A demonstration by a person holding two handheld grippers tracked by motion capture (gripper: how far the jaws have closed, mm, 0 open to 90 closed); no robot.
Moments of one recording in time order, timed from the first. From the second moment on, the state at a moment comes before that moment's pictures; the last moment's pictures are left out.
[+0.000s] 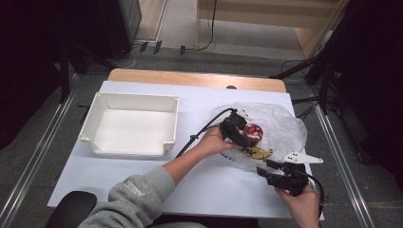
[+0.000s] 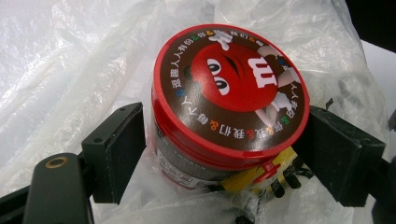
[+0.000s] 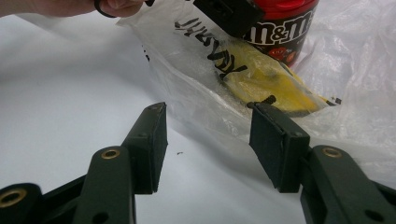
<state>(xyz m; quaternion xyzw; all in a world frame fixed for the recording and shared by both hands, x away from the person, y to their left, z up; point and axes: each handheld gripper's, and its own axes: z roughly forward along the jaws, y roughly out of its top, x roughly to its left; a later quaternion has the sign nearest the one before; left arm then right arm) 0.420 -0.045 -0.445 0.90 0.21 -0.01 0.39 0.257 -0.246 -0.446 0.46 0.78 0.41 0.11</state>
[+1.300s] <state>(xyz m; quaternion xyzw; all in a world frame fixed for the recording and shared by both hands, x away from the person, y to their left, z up) 0.417 -0.065 -0.447 0.90 0.20 0.05 0.37 0.253 -0.248 -0.449 0.47 0.78 0.41 0.11</state>
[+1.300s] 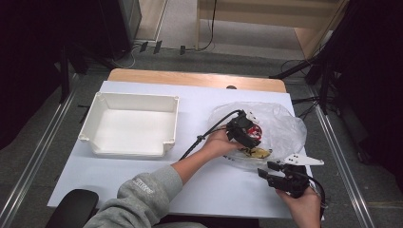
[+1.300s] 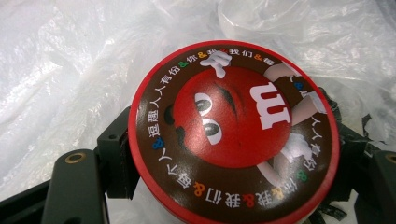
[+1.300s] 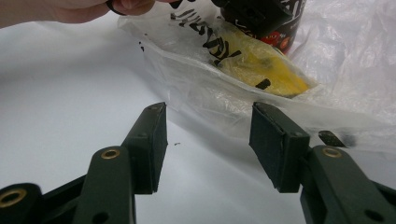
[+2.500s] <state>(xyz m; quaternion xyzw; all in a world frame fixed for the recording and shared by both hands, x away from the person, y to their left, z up) 0.400 0.023 -0.367 0.89 0.22 0.03 0.39 0.260 -0.226 -0.442 0.43 0.79 0.43 0.11</state>
